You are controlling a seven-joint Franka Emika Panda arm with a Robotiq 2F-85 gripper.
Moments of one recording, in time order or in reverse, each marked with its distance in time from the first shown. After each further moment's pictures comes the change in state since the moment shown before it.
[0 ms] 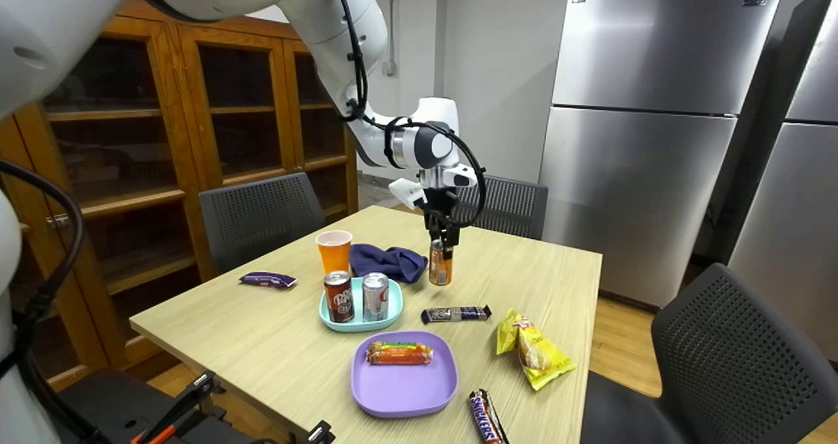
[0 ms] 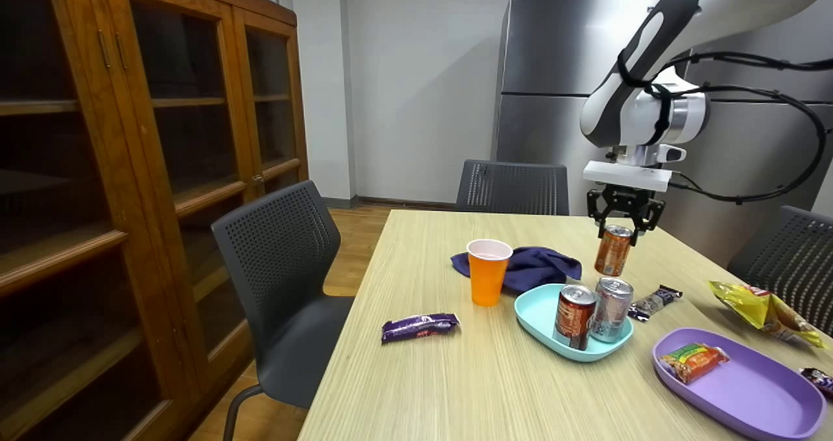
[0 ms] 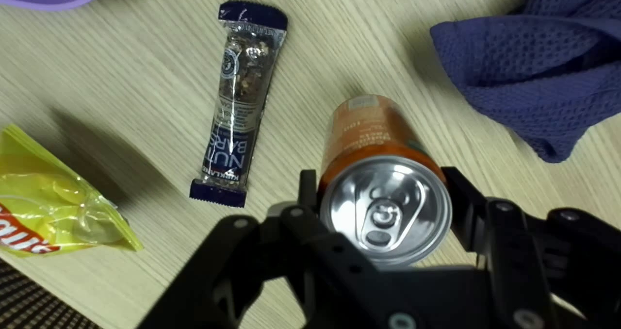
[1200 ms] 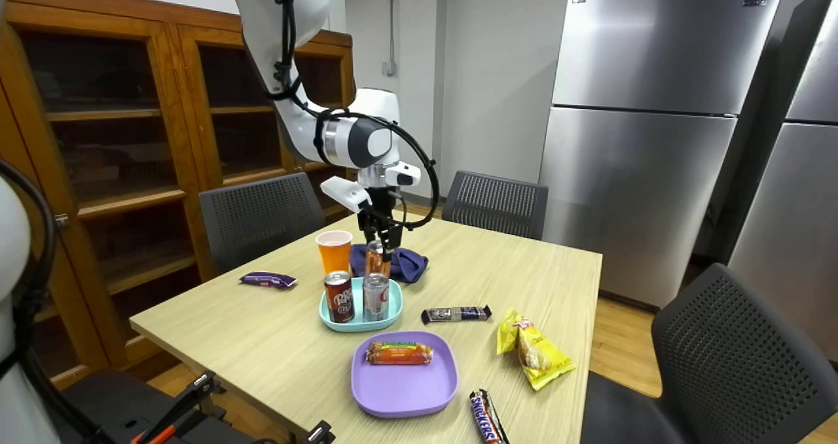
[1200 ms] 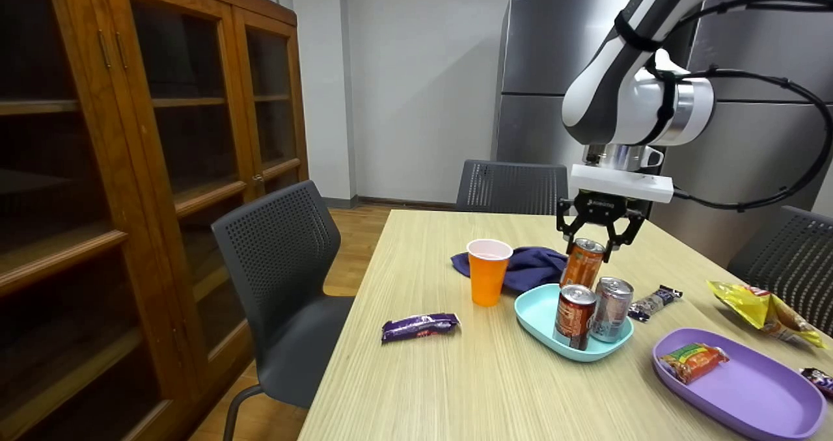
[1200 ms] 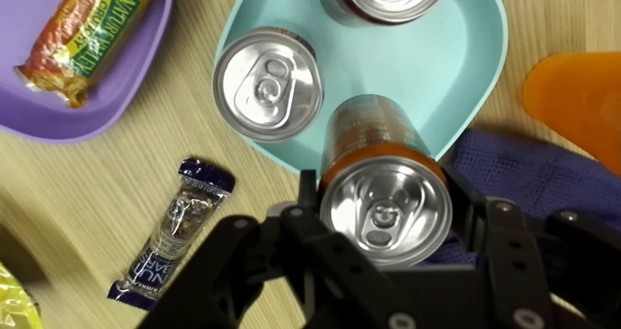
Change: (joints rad) arm 0.038 -0.264 0.141 -0.429 -0.010 0.170 -0.173
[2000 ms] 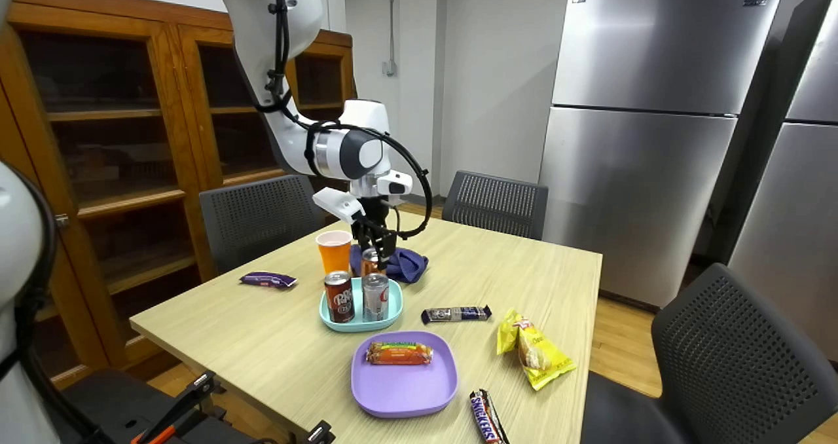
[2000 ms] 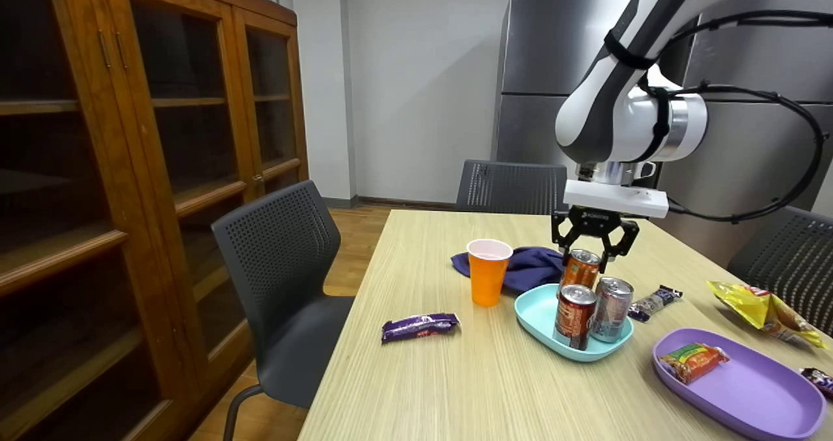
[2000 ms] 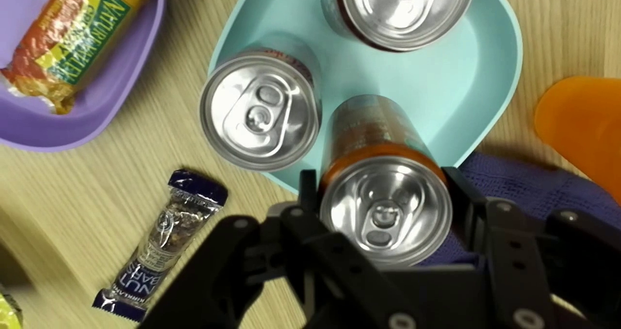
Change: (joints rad) arm 0.051 0.024 -0.028 -0.031 -0.024 0.066 0.009
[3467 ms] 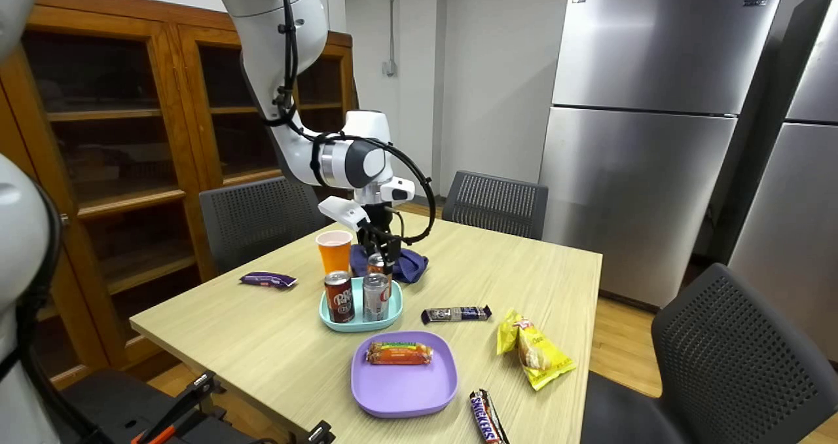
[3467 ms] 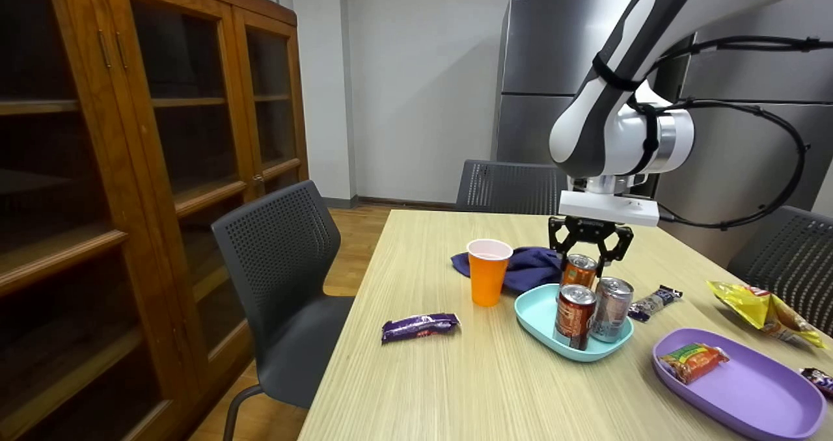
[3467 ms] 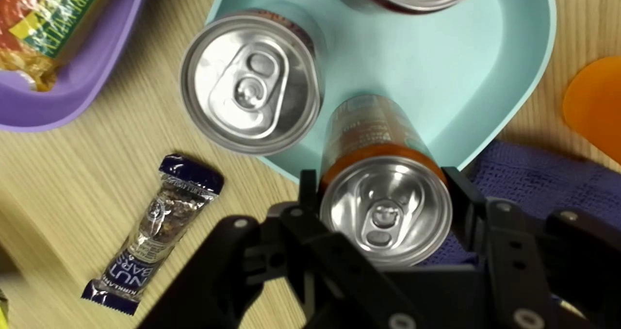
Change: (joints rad) arm 0.033 0.072 -0.037 0.056 -0.016 0.025 0.015
